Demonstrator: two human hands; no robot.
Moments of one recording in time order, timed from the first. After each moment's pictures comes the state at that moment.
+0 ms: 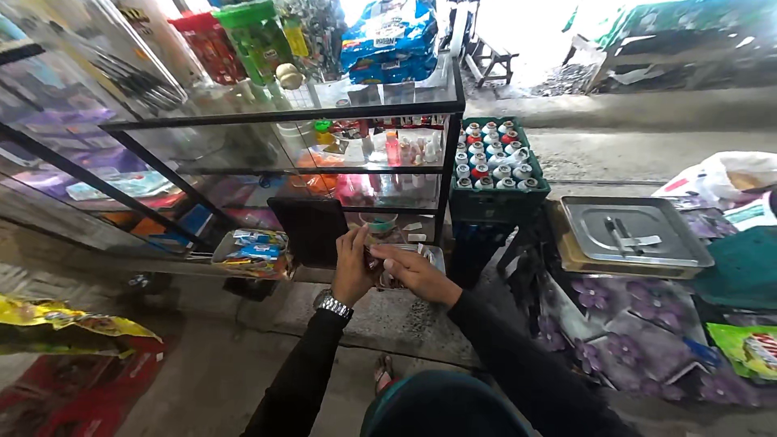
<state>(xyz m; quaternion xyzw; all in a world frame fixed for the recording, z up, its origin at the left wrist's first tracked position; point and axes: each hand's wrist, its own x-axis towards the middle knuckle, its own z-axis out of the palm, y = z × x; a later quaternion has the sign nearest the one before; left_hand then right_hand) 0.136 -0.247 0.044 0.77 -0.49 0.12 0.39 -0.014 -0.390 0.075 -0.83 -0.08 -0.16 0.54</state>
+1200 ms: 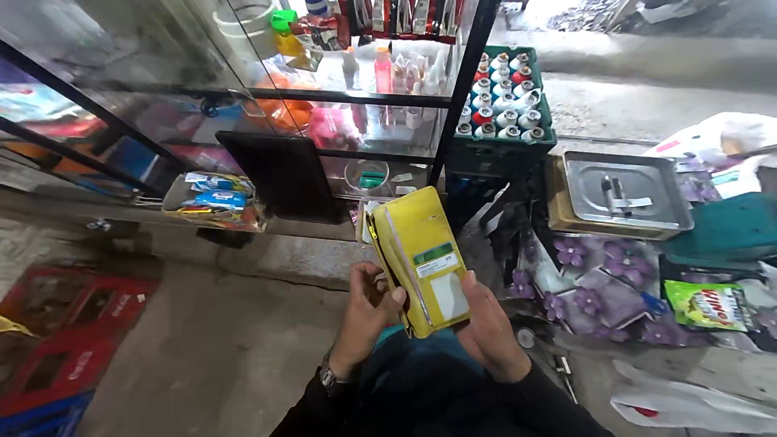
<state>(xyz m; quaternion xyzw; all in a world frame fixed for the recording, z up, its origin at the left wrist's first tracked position) -0.029 -0.190 0.056 0.50 -0.23 -0.32 0.77 -0.176 -0.329 0.086 -0.44 0.19 -0.21 0.85</state>
